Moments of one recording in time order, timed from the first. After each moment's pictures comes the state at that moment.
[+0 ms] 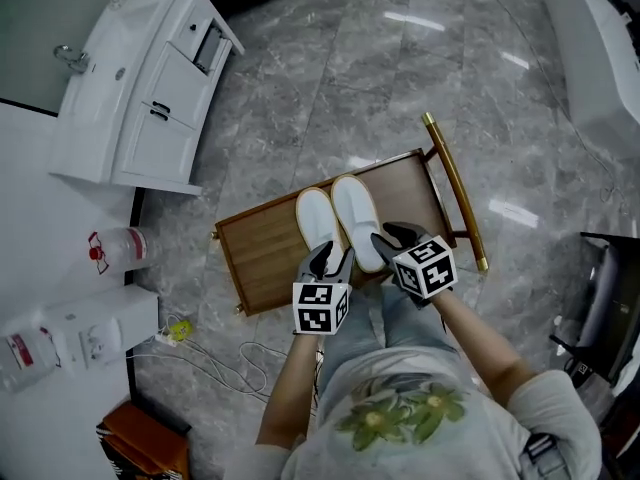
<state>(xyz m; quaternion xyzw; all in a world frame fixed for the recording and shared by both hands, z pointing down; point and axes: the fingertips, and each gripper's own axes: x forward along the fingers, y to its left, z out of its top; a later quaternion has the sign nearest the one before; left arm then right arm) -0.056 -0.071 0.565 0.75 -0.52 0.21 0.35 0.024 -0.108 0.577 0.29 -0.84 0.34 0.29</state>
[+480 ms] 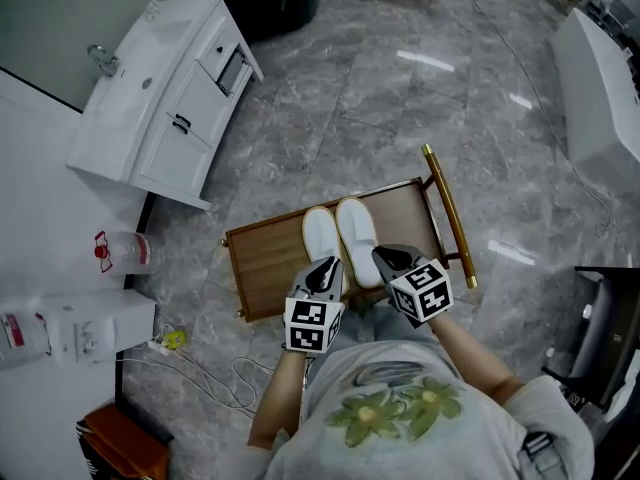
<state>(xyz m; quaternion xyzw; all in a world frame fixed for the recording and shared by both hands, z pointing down) -0.068 -0.066 0.487 0.77 -0.54 0.21 0.28 0.014 -0.096 0.513 0.27 -0.88 0.28 0.27</state>
